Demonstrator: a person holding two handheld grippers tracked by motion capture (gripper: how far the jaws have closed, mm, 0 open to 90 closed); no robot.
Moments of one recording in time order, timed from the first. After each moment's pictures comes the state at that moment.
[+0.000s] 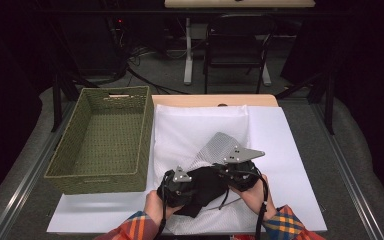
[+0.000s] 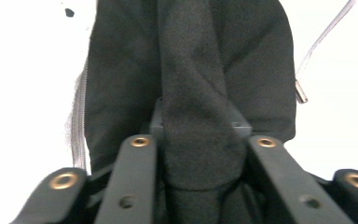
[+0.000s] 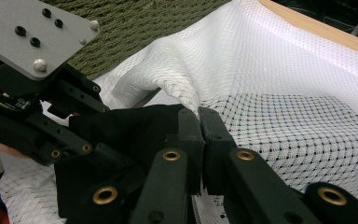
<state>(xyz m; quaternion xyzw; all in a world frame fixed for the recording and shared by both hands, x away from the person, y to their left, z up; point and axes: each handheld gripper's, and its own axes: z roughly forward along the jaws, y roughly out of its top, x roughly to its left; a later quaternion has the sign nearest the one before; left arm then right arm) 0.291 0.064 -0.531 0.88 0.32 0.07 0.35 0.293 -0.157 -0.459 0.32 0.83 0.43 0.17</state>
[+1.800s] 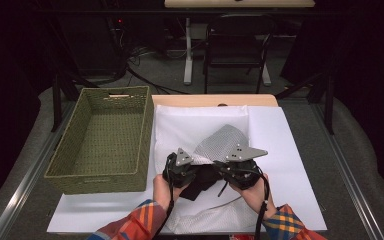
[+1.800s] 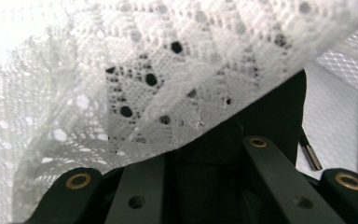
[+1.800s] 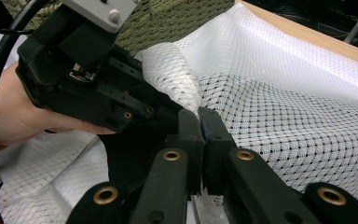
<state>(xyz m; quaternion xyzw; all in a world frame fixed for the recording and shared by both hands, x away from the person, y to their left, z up) 0.334 0.050 -0.524 0.83 0.34 0.14 0.41 0.295 -0.160 -0.457 0.33 0.81 0.45 0.17</state>
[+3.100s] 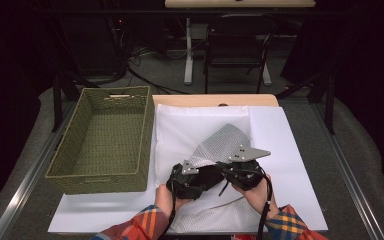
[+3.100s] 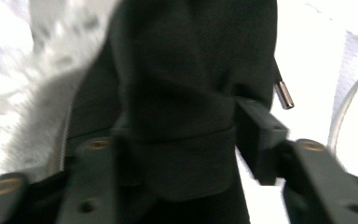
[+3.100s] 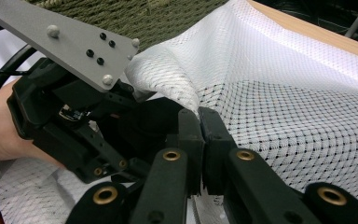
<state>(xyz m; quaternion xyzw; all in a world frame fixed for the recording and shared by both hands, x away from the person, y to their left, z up) 0.316 0.044 -0.548 0.86 0.34 0.08 0.37 0.294 -0.164 -0.459 0.33 0.82 0.44 0.17</state>
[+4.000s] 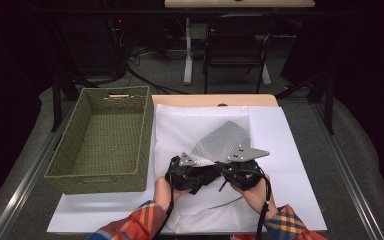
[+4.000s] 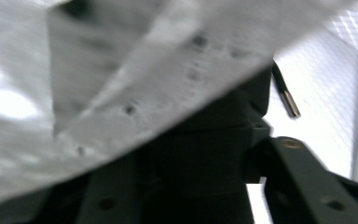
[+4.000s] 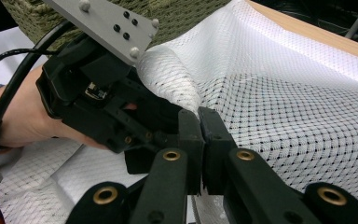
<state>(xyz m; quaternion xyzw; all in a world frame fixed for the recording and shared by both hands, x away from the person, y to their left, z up) 0.337 0.047 -0.542 0.86 0.33 0.07 0.37 0.294 -0.164 -0.459 0.33 0.81 0.44 0.17</state>
